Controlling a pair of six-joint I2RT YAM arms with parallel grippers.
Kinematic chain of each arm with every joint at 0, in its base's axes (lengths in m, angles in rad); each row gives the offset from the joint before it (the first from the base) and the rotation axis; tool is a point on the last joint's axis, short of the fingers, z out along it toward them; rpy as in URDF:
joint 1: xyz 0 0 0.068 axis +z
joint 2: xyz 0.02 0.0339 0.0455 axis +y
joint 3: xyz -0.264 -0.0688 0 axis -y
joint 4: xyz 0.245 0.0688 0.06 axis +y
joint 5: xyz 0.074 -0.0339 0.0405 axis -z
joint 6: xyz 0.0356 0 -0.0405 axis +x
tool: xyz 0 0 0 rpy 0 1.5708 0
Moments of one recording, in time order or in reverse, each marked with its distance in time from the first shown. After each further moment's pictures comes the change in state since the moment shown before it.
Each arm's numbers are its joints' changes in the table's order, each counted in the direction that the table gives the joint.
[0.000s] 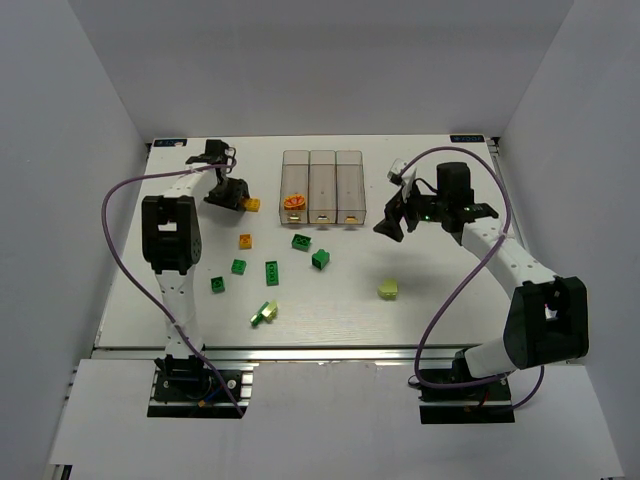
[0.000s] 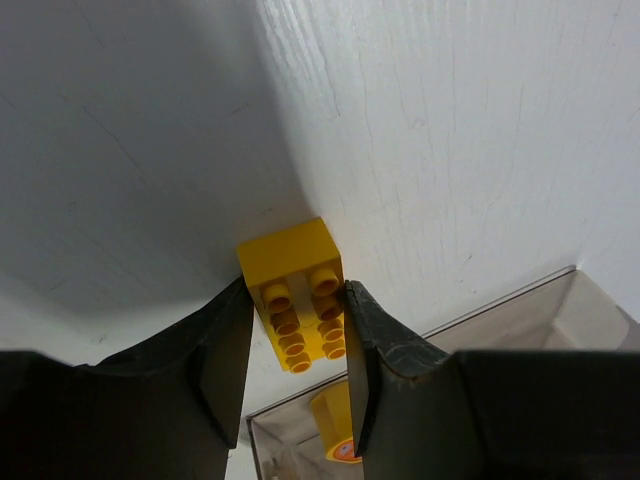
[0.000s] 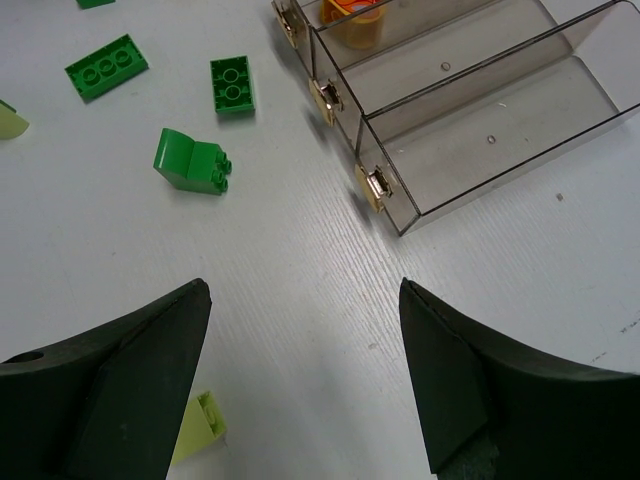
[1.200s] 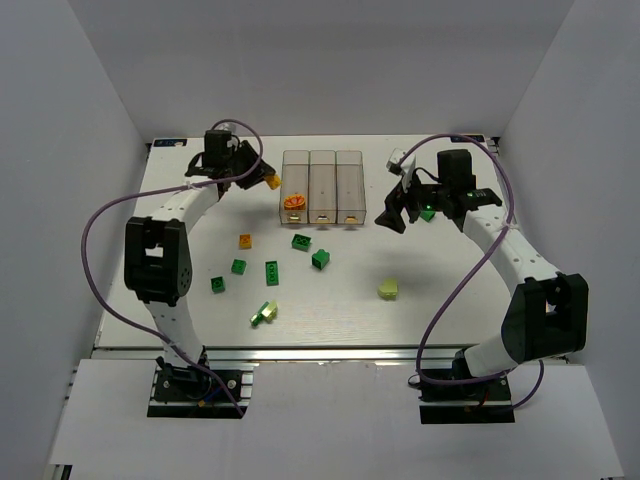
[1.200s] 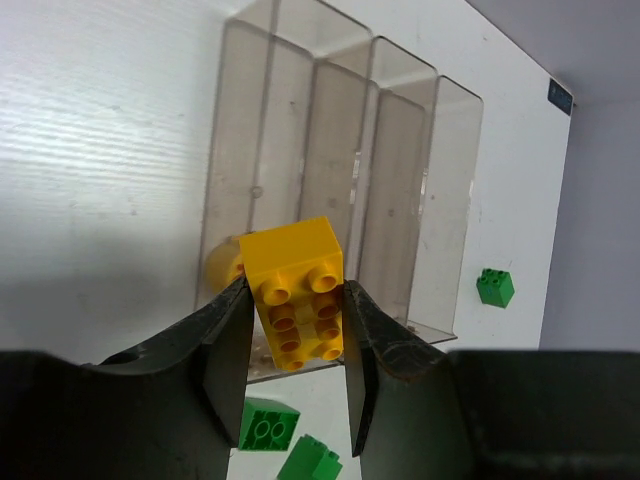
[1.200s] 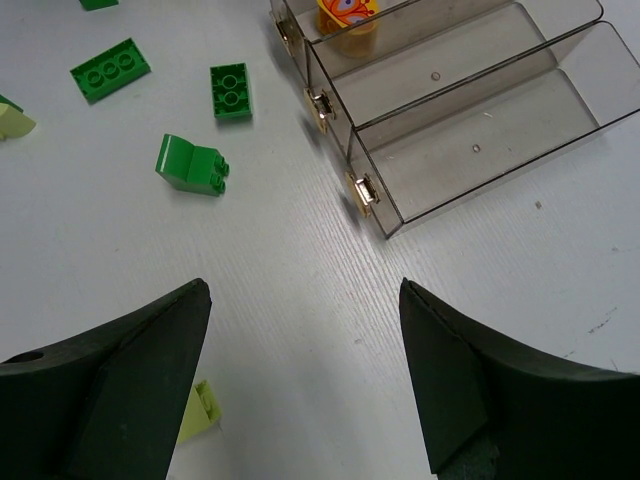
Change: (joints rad) left arm -0.077 -0.366 -0.346 -0.580 0.300 0.636; right arm 0.000 0.034 0.151 0.172 0.005 -0.055
